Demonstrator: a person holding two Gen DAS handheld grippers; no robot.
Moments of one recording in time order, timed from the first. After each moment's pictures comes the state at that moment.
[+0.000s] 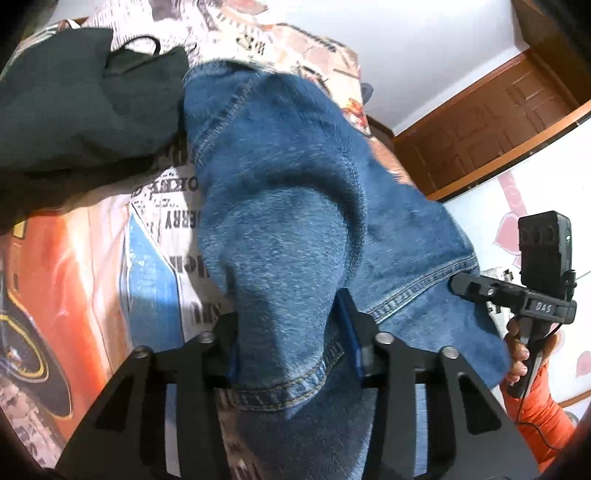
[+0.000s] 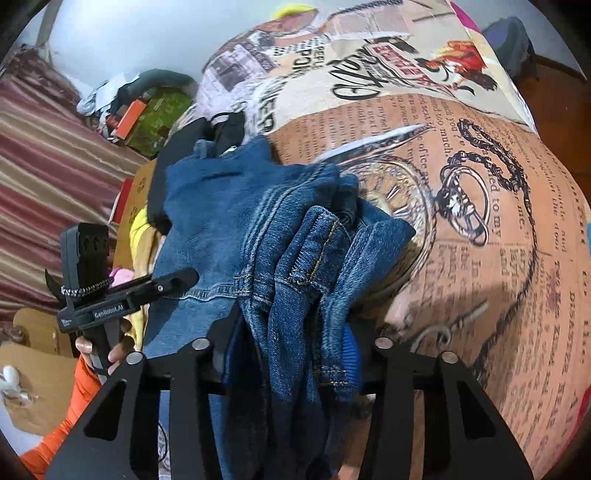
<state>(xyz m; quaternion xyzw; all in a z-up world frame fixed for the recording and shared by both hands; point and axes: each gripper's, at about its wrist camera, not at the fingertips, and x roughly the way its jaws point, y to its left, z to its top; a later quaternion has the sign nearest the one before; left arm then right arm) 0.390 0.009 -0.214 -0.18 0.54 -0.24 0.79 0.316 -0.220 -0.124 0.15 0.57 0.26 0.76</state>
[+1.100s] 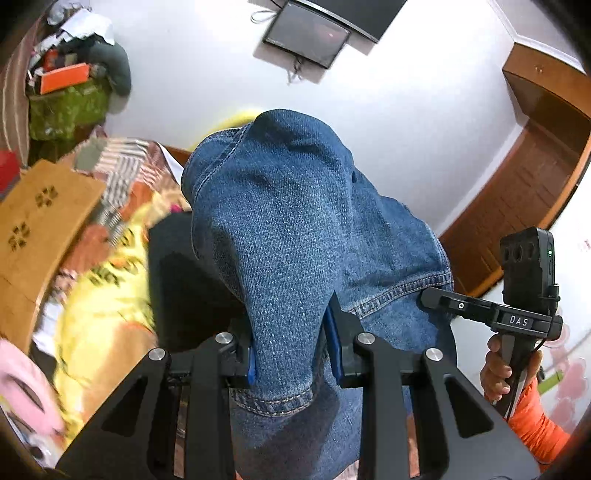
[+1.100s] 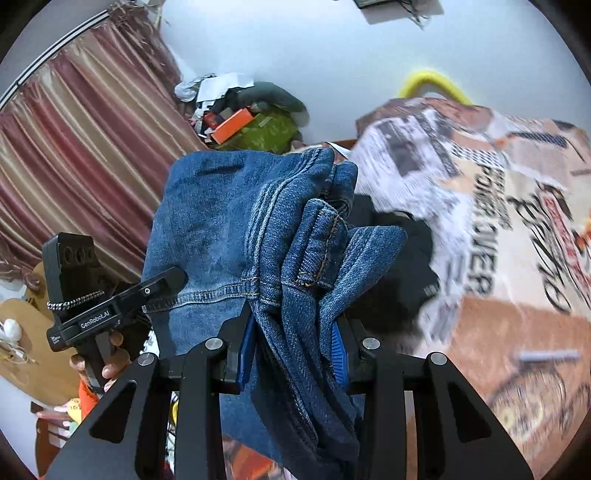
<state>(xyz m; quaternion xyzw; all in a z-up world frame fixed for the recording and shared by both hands) 0.375 0.227 -0.062 -0.19 0.35 -0.11 0.91 0.389 -0.003 -0.019 0.09 0.44 0.41 0.79</state>
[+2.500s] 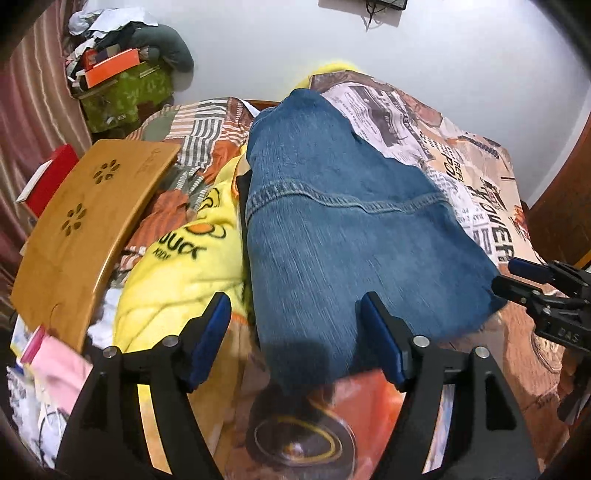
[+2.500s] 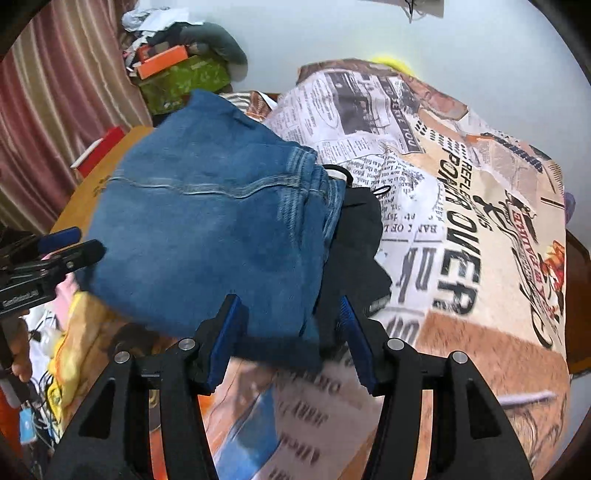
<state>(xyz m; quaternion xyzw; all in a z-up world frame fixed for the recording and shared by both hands) 0.424 0.253 -0.171 -0.09 0.45 0.05 0.89 0.411 0.045 -0.123 -0.09 0.47 0.27 0.84</state>
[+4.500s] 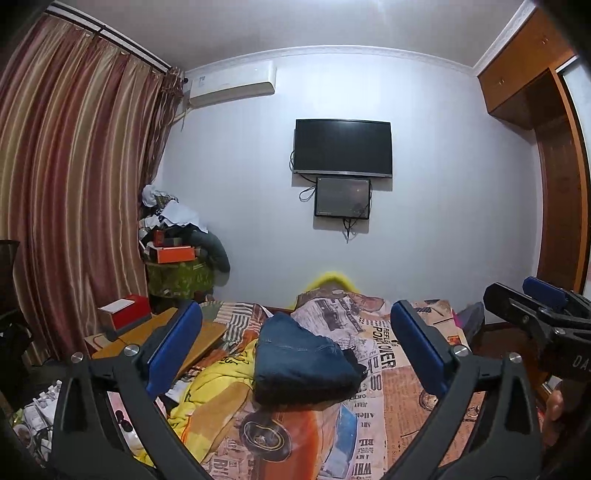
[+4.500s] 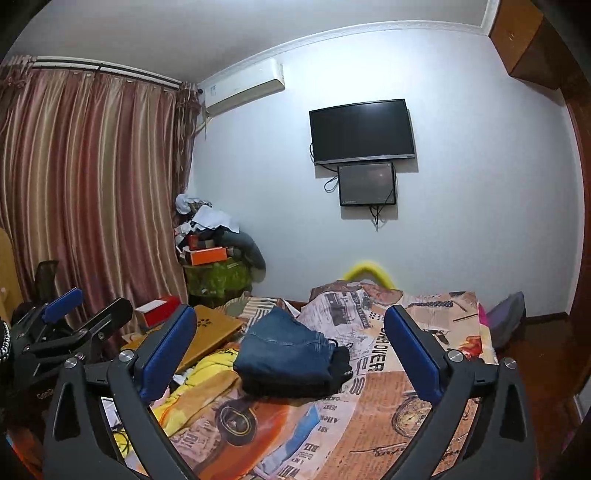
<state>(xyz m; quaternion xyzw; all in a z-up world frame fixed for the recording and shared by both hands) 0.060 0.090 0.043 -0.03 0.04 0.12 0.99 0.104 -0.072 0.077 0.02 0.08 0.27 0.96</state>
